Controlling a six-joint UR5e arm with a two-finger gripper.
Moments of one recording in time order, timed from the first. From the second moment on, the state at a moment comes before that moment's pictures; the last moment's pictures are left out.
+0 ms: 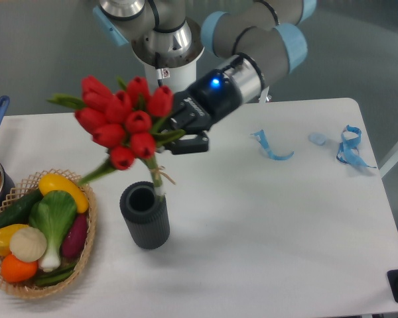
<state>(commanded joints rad) 2.59 -1.71 -1.84 -0.82 0.05 1.23</state>
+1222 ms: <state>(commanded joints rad) 2.58 -1.84 -1.91 -0.80 0.14 1.27</state>
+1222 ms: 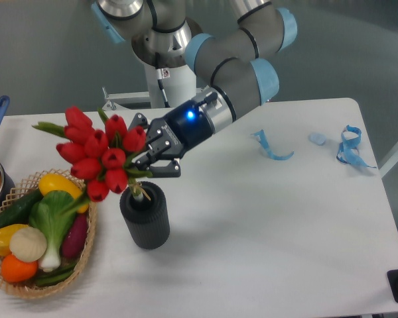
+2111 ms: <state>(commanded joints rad) 2.58 -1.91 -2.00 -0.80 0.15 1.47</state>
